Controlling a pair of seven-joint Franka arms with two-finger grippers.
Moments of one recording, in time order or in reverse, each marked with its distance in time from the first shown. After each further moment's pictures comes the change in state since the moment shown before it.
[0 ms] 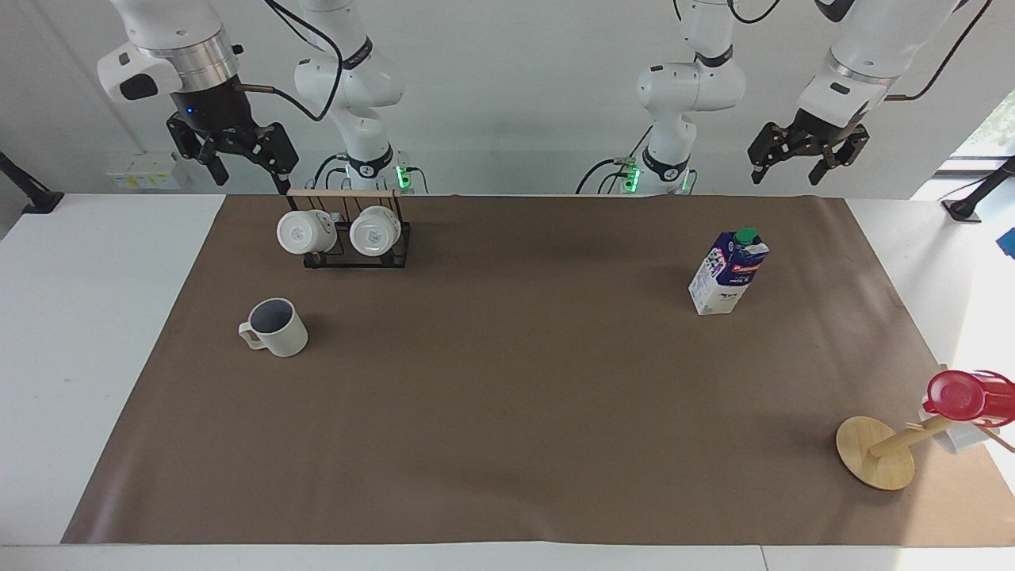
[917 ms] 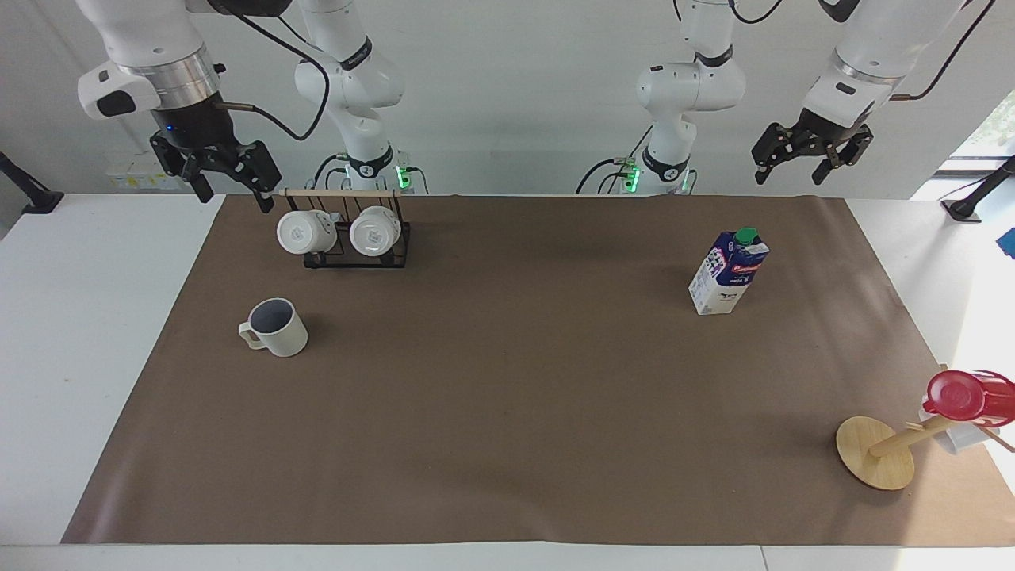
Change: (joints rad) left arm 0.004 0.000 0.008 0.000 0.000 0.000 -0.001; right arm -0.038 0.016 -0.001 -0.058 0.005 0.120 -0.019
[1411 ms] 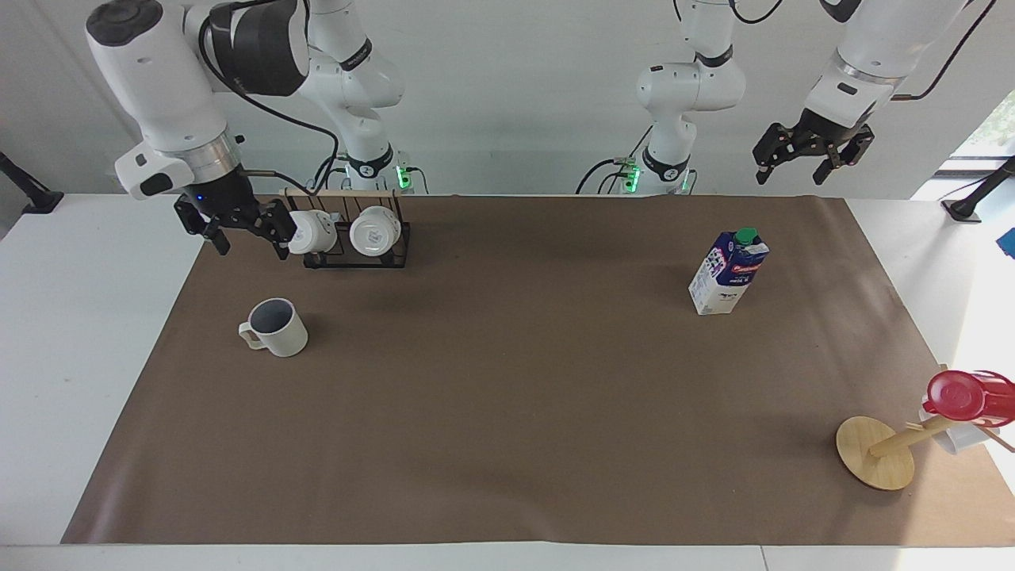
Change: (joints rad) left arm 0.000 0.000 0.003 0.000 0.000 0.000 0.000; right arm -0.023 0.011 -0.002 -0.232 0.000 0.227 -0.155
